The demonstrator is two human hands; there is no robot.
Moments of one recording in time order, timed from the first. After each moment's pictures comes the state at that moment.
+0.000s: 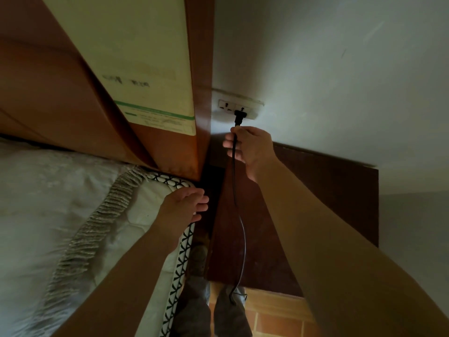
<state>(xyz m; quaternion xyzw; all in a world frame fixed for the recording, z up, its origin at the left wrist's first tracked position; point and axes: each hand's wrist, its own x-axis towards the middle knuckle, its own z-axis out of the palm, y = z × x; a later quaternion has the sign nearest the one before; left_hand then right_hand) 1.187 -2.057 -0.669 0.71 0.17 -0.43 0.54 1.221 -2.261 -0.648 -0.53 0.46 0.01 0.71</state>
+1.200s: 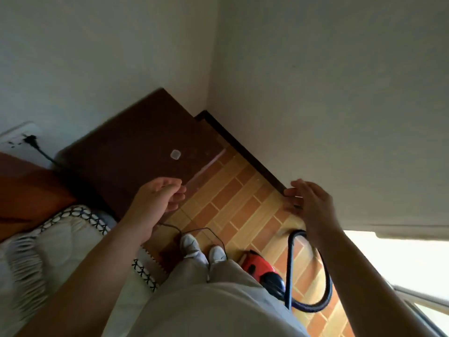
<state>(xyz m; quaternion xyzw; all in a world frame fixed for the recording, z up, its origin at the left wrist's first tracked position) 0.937 -2.090 -0.477 0.69 -0.25 -0.60 0.32 0.615 -2.109 -0.437 -0.28 0.74 -0.36 0.50</state>
